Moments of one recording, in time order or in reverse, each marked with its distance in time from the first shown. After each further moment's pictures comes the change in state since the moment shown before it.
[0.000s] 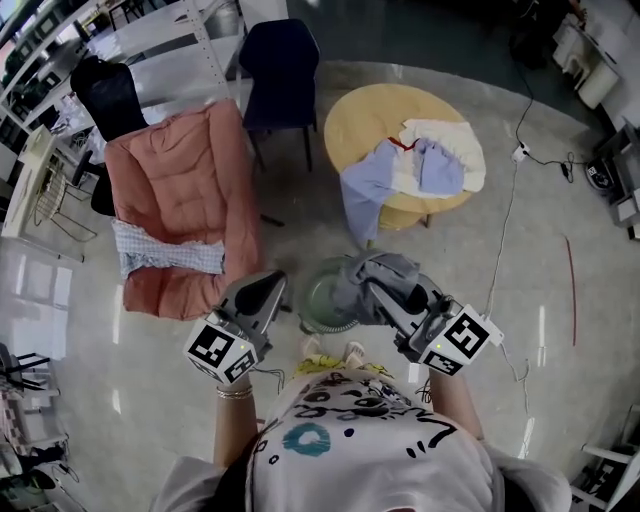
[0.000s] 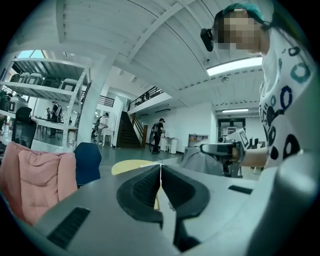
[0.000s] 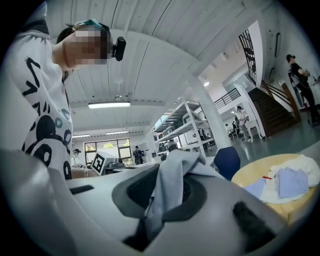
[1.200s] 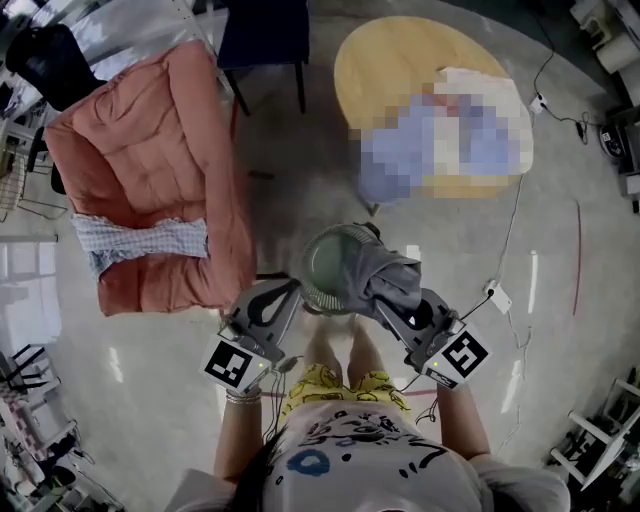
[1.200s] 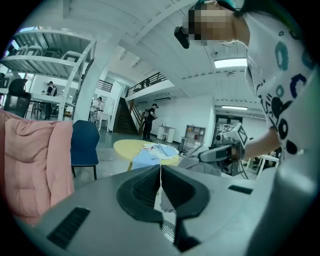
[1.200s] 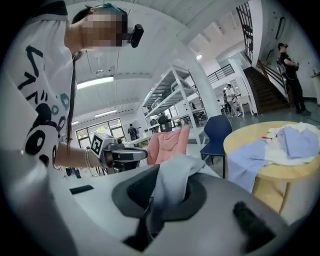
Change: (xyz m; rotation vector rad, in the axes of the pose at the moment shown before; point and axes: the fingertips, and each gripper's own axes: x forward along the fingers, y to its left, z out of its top) left arm 0.072 0.114 -0.144 -0.073 0.134 -0.068; right arm 0.086 -0.093 -0.175 0.080 0.308 -0.067
